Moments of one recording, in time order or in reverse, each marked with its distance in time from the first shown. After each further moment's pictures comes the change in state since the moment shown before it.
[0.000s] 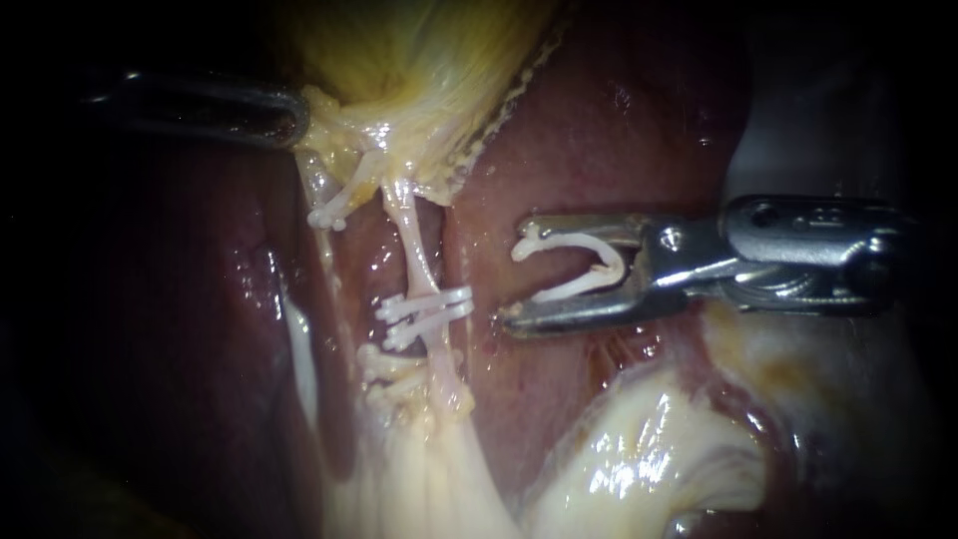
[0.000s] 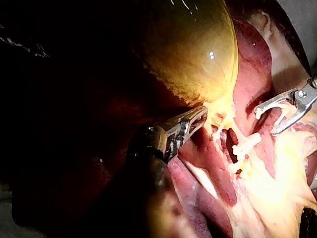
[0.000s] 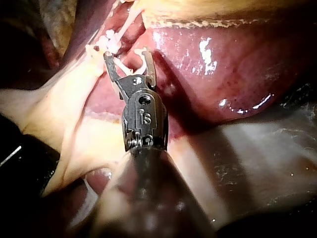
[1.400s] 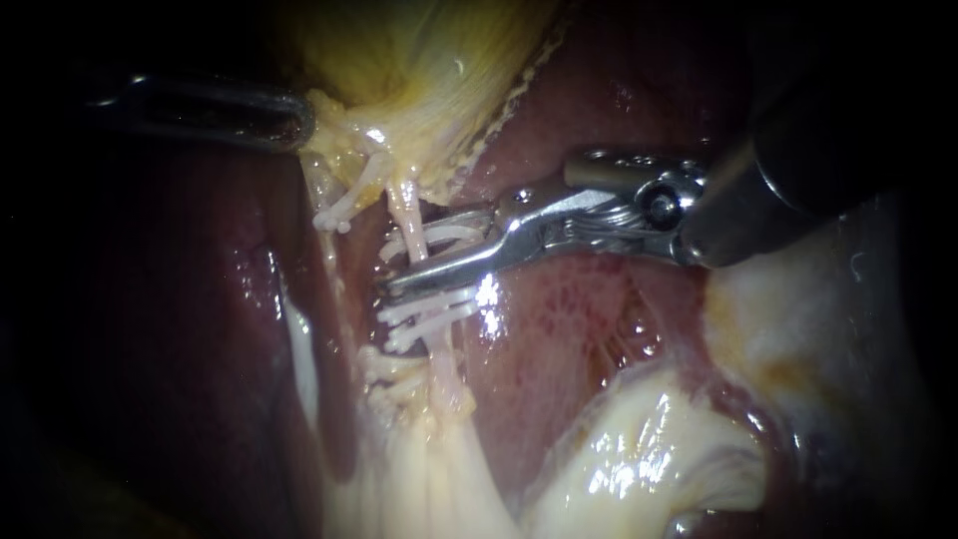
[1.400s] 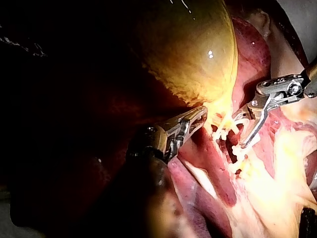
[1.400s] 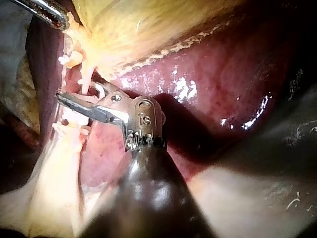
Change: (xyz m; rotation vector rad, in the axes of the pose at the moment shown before) right arm -0.001 0.007 0.010 0.369 0.195 0.318; left arm 0.000 0.000 0.001 0.005 0.002 0.001
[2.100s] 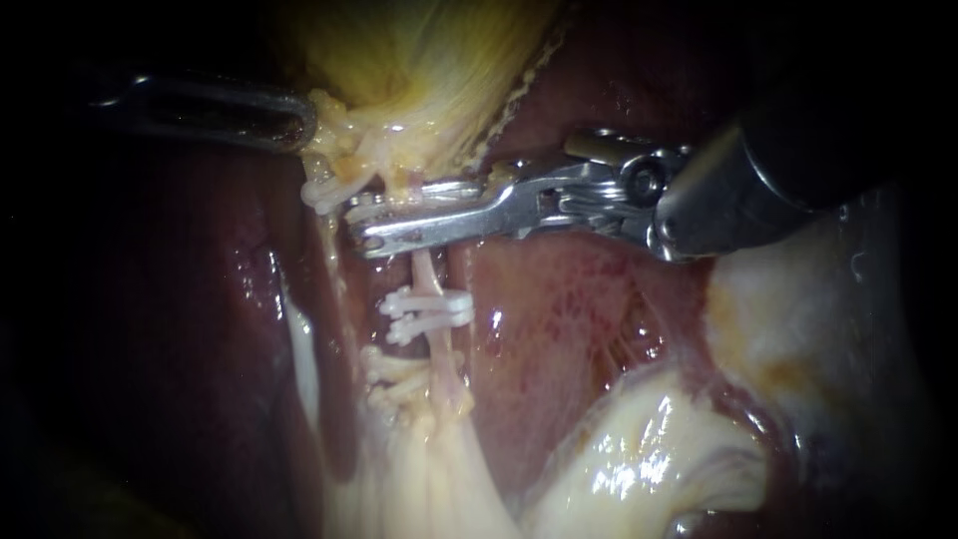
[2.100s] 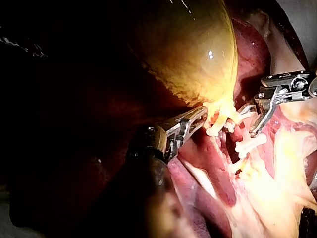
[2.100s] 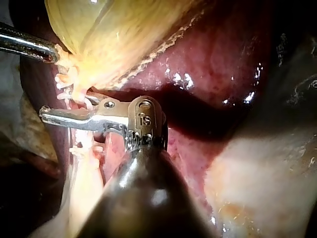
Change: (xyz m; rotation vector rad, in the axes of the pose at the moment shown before) right arm 0.003 -0.003 0.000 0.105 0.157 0.083; left arm 0.000 0.000 0.000 0.001 0.000 0.000
